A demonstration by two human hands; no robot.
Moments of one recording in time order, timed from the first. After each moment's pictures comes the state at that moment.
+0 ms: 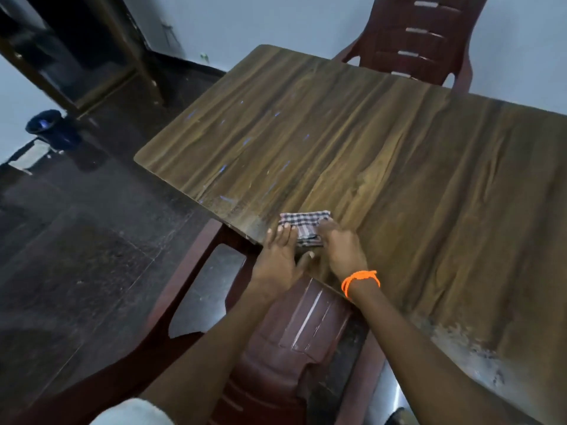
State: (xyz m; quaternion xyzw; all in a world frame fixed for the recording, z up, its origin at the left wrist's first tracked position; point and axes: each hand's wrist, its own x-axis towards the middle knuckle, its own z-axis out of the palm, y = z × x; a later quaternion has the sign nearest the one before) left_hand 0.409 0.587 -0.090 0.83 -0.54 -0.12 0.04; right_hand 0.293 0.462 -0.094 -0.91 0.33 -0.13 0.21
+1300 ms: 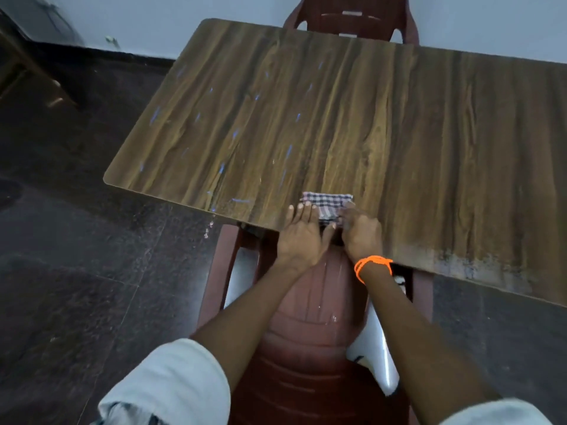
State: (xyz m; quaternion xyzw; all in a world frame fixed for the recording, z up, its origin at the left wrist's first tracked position) left_hand 0.487 0.591 -0.082 0.74 -0.65 -0.14 0.04; right_hand 0.351 0.533 -0.080 -0.77 0.55 -0.22 0.22
